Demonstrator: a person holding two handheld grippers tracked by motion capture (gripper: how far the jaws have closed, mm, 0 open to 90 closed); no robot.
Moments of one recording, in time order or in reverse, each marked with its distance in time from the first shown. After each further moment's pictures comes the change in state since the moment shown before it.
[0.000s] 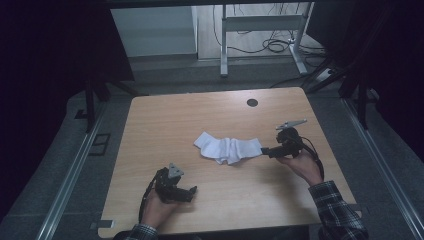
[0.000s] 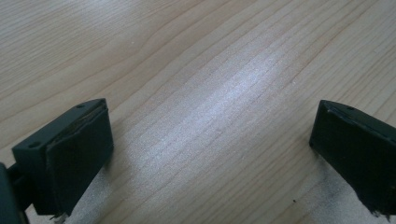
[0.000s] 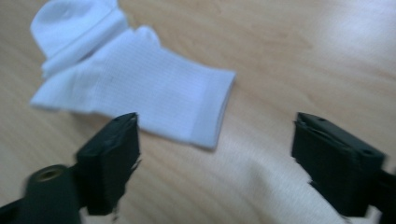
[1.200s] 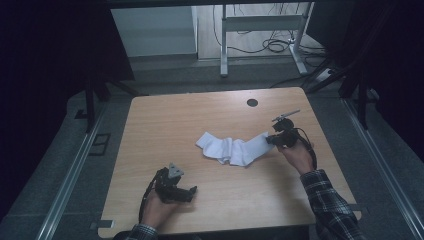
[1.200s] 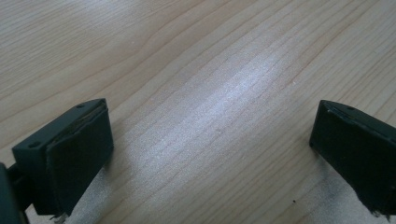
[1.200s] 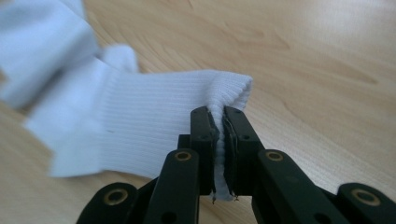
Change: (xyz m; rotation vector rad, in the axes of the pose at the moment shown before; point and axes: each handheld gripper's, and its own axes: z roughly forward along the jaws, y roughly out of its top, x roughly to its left) left arm 0.000 0.000 0.000 0.001 0.002 0.000; right arm -0.013 0.026 0.015 0.102 -0.060 0.033
